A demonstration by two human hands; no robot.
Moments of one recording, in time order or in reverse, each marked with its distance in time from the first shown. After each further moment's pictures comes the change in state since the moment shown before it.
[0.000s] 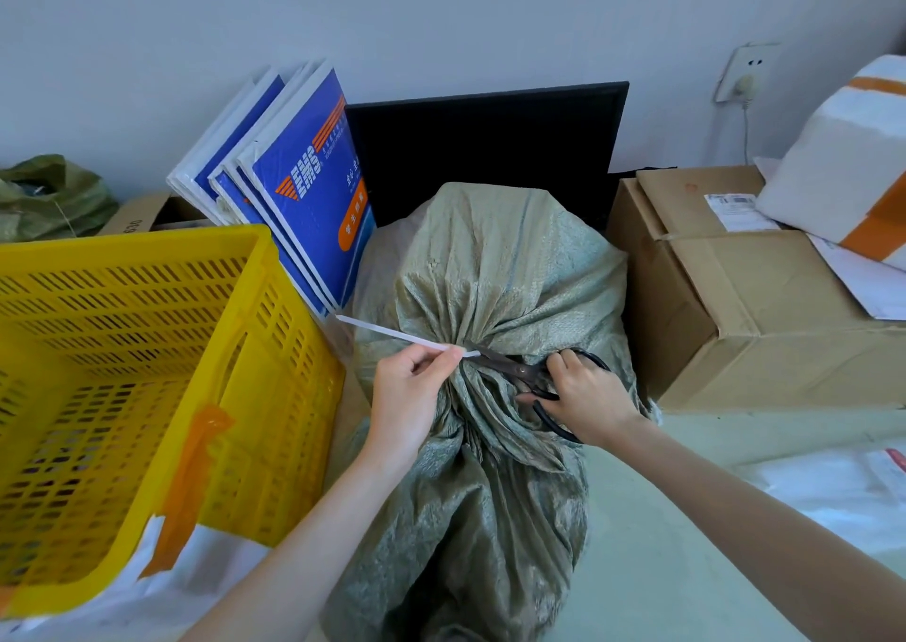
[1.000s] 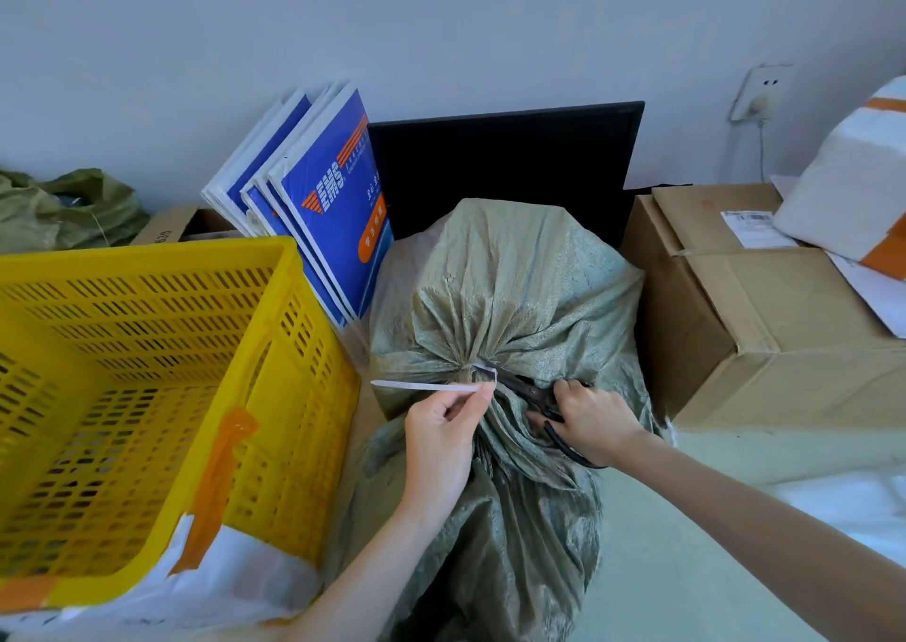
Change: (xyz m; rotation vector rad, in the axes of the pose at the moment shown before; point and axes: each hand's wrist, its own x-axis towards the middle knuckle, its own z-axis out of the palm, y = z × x) left_hand -0.029 -0.016 0.009 -0.082 0.028 0.054; right_hand 0.003 -0.011 0.000 -0.068 -0.288 0.039
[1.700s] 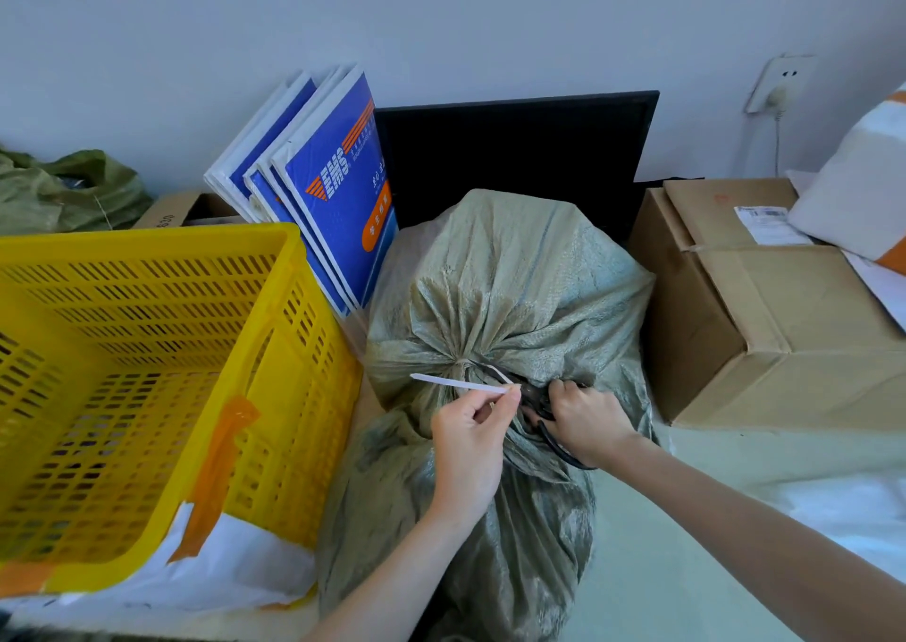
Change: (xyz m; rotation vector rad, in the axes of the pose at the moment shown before) left_hand -0.007 -0.010 0.022 -0.024 0.021 0.027; right_hand 0.000 -0.016 0.005 -0.030 0.044 0.002
